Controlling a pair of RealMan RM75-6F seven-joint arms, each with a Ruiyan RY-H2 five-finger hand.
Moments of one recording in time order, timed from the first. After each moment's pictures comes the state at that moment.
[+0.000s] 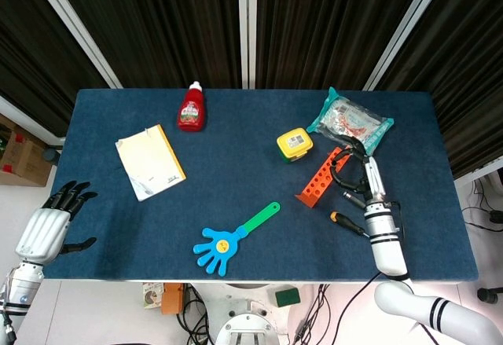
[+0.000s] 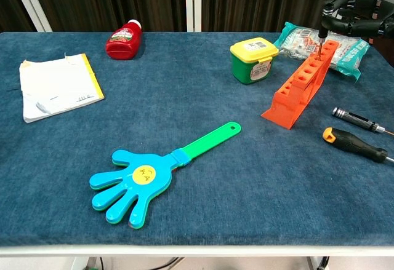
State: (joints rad) left arm -0.16 -1.07 0.01 -1.68 1.58 1.41 -0.01; right arm 0.44 -1.58 0.37 -1.51 -1.20 1.13 0.66
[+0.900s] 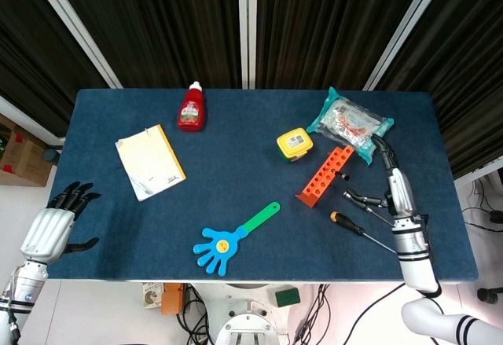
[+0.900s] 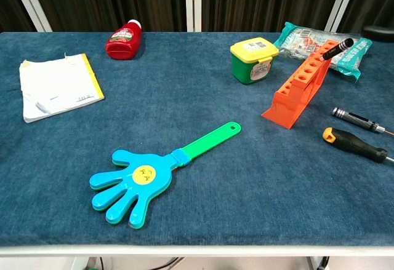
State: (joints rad) left arm -0.17 -1.08 0.01 -1.69 1.56 1.39 0.02; right arm 0.34 -1.48 0.25 -1.45 -1.46 1.34 0.51
